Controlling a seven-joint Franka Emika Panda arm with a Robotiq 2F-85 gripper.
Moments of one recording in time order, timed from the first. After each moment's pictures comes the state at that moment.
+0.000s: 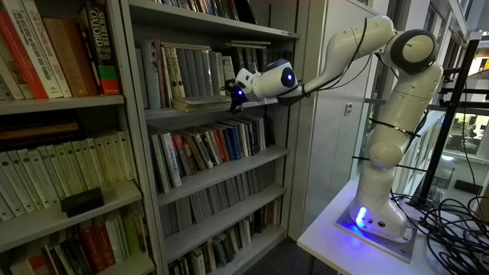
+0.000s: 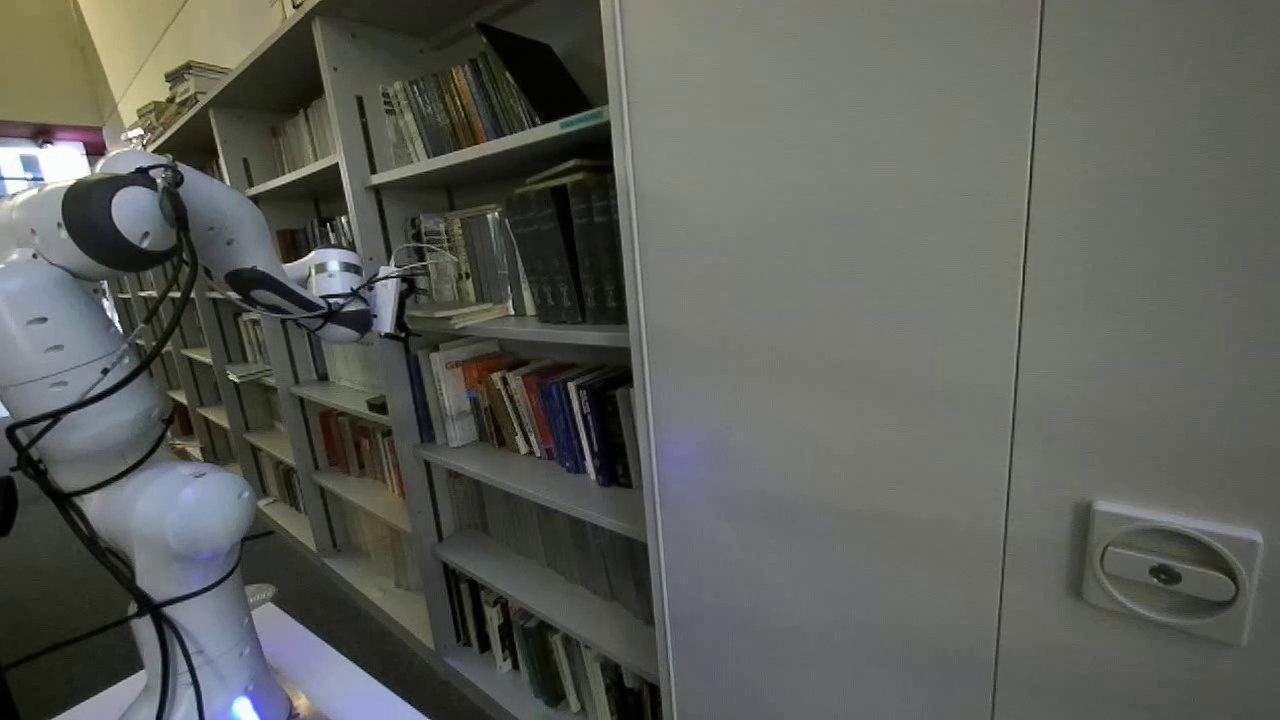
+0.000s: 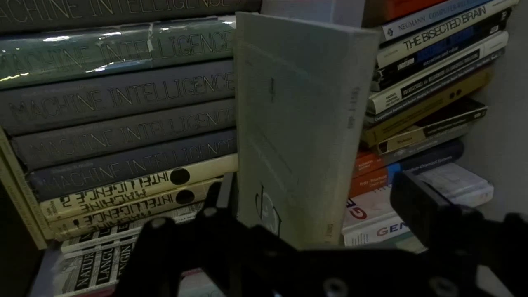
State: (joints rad) arm 0.23 -0.23 0.22 -2.20 -1.75 2.82 0.41
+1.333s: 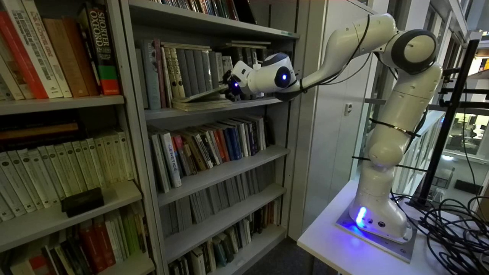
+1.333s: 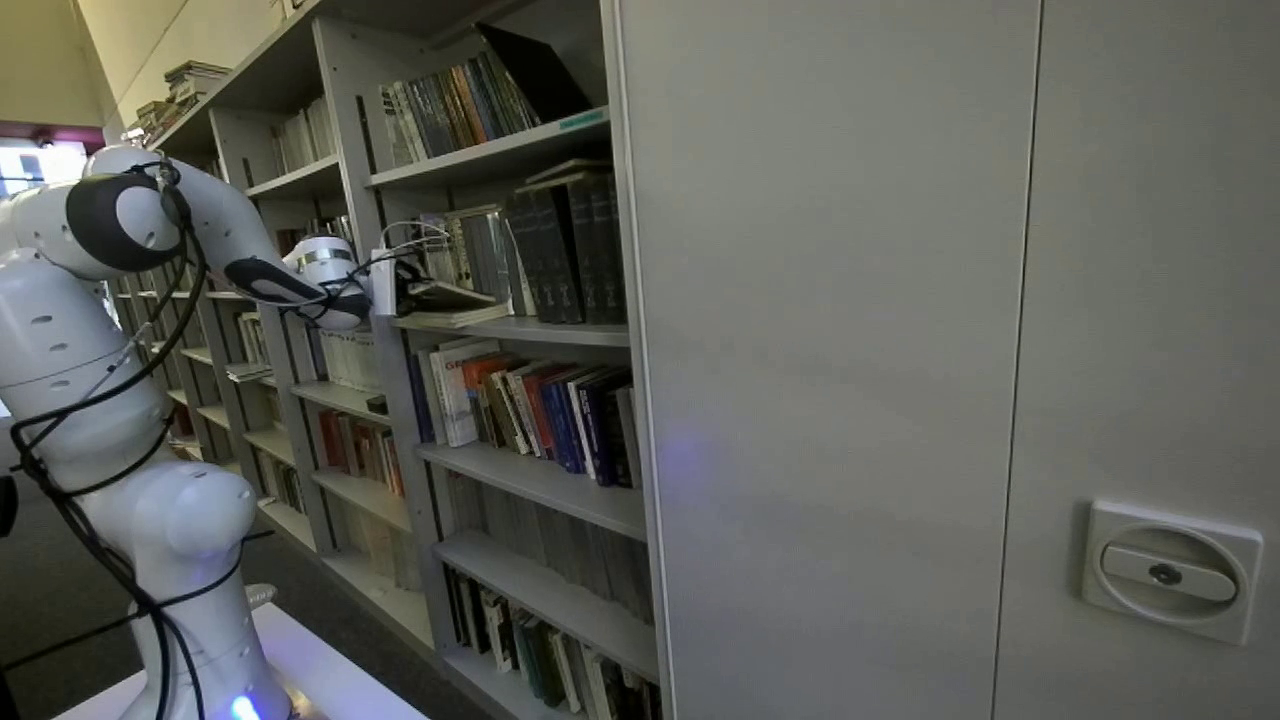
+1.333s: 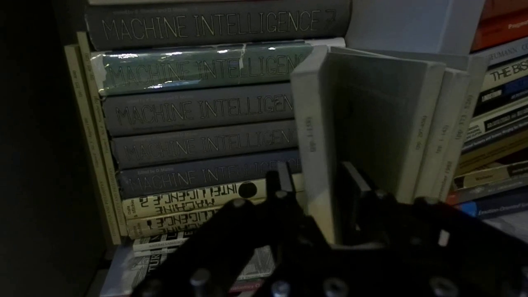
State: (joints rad) arm 0.24 -0.22 0.26 -2.13 -1.85 2.65 0.46
